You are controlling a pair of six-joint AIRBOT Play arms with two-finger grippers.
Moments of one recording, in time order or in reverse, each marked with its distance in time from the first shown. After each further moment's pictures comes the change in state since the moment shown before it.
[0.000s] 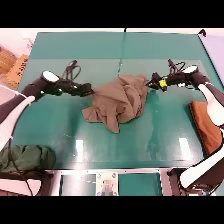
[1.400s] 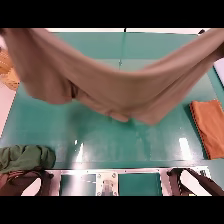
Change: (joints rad) left arm 0.157 0.621 0.360 0.451 -0.219 -0.121; right arm -0.212 0.876 0.068 -0.087 0.118 -0.015
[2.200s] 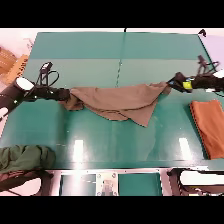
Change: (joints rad) left arm -0.001 -0.396 -0.580 -0.188 0.288 0.106; right arm 0.029 -0.476 -0.377 -0.014 -0.167 -0.017
